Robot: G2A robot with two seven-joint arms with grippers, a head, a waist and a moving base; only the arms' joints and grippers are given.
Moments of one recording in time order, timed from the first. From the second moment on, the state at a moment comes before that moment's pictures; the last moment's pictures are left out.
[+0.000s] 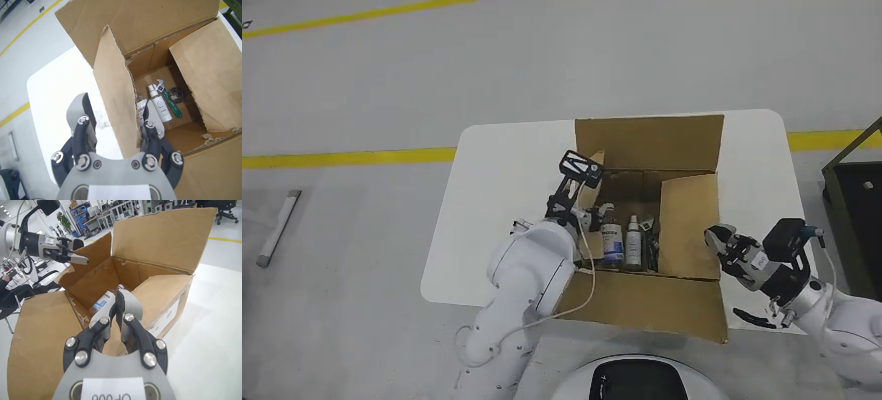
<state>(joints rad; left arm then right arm) 0.93 -1.49 -1.07 -1.90 1.57 -0.15 -1.16 -1.67 -1.08 1.65 -1.99 -0.79 -0.52 0.23</state>
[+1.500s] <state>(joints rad) 0.91 -1.47 -1.19 -1.84 1.82 -0.24 -0.99 -1.71 -1.08 1.74 -1.97 -0.71 -0.45 0.16</state>
